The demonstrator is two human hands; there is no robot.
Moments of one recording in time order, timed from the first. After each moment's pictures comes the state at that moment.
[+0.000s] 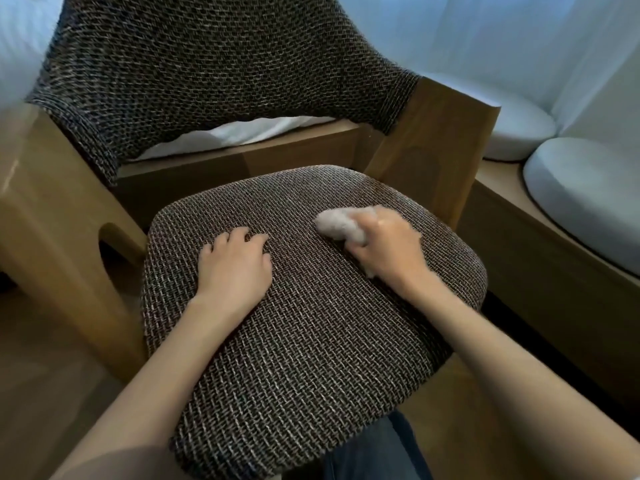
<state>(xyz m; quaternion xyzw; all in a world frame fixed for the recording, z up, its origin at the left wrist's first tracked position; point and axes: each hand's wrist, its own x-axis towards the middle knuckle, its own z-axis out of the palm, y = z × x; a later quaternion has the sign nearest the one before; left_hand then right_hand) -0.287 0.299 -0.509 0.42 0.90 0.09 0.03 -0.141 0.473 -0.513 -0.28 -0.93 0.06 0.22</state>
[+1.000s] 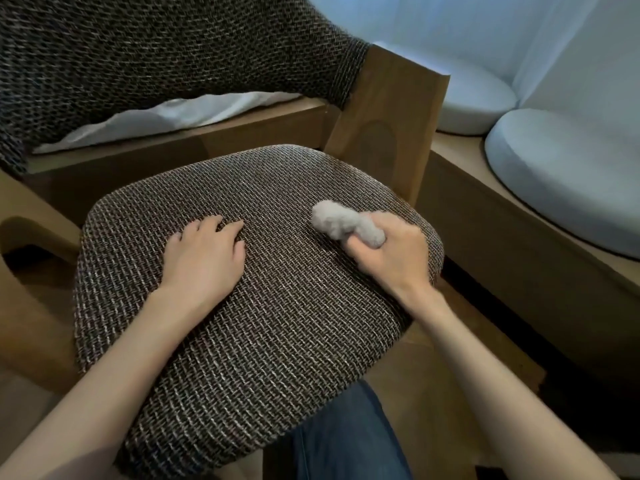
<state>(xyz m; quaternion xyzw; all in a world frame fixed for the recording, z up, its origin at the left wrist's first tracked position) -0.269 0.316 -0.514 0.45 0.89 0.07 0.03 -0.074 0.463 -0.518 -0.36 -0.86 0.15 0.34</state>
